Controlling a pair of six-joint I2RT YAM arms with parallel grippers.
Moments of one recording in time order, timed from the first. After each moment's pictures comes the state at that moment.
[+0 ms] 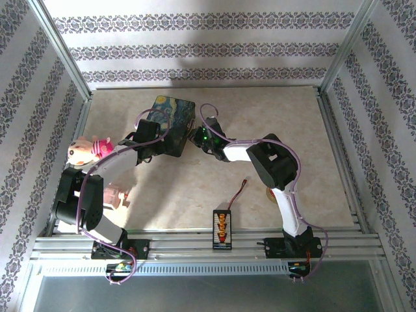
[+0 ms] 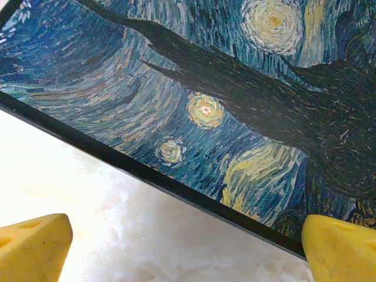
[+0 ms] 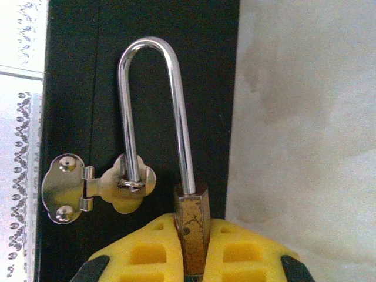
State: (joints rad) left arm -0.26 1.55 0.95 -0.33 -0.08 -0.55; right arm 0.60 2.22 1.33 0.38 -0.16 1.15
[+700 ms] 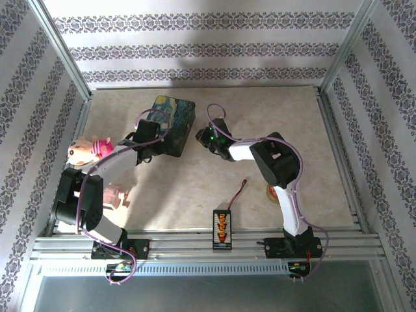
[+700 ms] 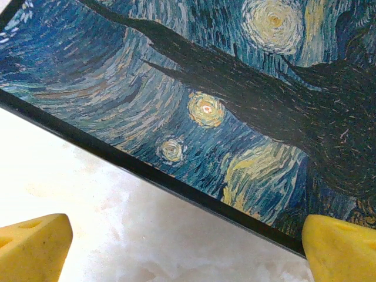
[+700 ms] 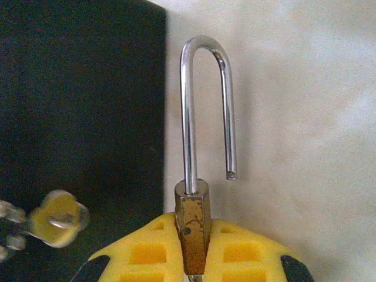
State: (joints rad) left arm -0.26 1.55 0.95 -0.33 -0.08 -0.55; right arm 0.55 2.21 1.25 0.39 -0.16 1.15
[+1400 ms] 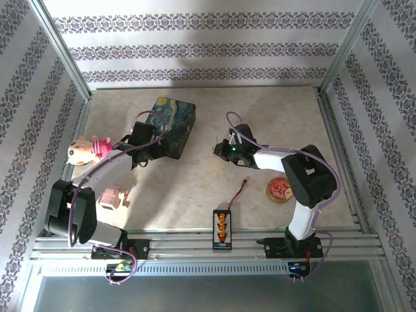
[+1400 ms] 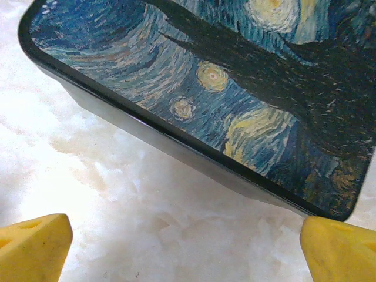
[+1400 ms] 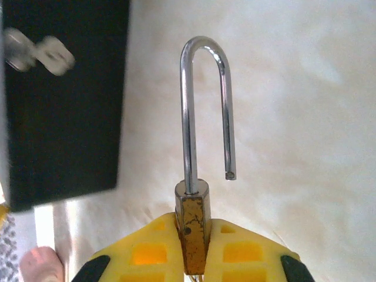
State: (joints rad) left arm -0.26 1.43 0.92 -0.45 -0.06 -0.55; right arm 0.45 1.81 0.91 0.12 -0.42 0.89
